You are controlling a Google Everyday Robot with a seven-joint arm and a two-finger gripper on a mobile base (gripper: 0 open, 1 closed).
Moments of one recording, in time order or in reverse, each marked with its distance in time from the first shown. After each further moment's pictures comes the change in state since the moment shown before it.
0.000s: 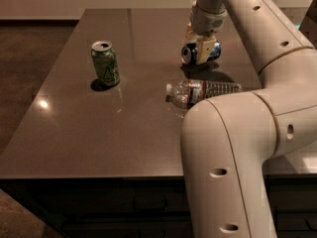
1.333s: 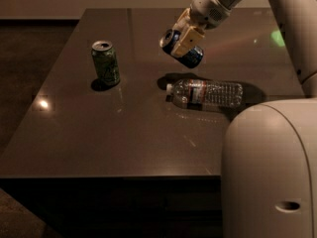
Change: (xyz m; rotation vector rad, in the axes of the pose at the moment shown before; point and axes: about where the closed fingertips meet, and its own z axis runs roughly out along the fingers) arm -0.086 0.011 -0.063 0.093 -0.507 0.408
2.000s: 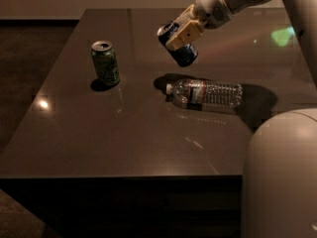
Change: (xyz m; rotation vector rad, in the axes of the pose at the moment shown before) arm -0.021 -0.004 -0.009 0.057 -0.205 0.164
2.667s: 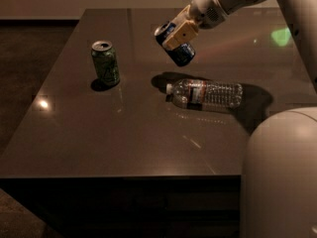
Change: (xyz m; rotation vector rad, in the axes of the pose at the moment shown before) arm 0.000 -0.008 0.005 0.039 0.017 0.023
